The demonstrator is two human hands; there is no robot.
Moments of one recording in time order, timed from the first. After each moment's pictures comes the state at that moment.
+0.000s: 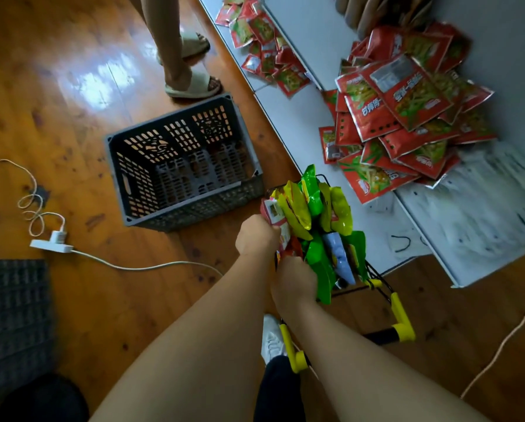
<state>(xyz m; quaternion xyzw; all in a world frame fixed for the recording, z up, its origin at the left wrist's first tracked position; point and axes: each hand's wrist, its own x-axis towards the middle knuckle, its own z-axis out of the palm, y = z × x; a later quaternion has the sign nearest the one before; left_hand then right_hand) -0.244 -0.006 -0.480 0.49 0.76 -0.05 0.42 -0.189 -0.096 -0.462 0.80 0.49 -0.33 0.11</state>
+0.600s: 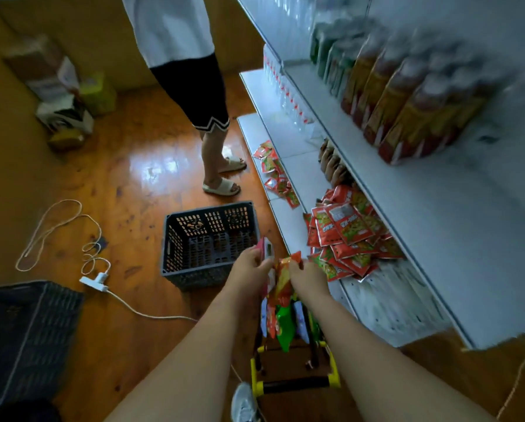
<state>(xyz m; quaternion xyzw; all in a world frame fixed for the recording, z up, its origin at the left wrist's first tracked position) -0.217 -0.069 -0.175 0.54 0.65 0.23 0.48 -0.081 -0.081 -0.175 0.76 0.43 -0.45 -0.17</state>
